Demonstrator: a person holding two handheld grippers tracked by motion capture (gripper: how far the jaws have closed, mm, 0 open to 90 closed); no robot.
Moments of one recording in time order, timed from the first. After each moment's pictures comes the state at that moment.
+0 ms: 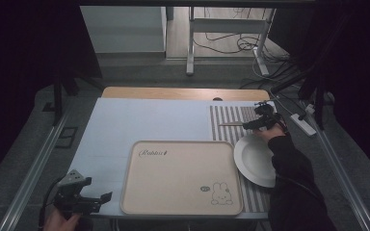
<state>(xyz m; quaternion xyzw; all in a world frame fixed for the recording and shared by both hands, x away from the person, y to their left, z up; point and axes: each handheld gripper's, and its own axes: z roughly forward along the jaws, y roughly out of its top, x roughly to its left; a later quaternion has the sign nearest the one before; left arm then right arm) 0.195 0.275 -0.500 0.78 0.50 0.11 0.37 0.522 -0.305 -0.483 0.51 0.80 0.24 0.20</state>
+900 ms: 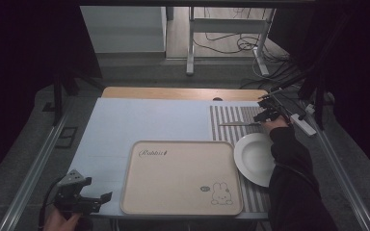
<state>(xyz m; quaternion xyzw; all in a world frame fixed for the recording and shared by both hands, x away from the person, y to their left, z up) 0.195 0.275 -0.500 0.78 0.50 0.10 0.37 0.557 -0.323 -0.479 0.52 0.82 0.20 0.17</state>
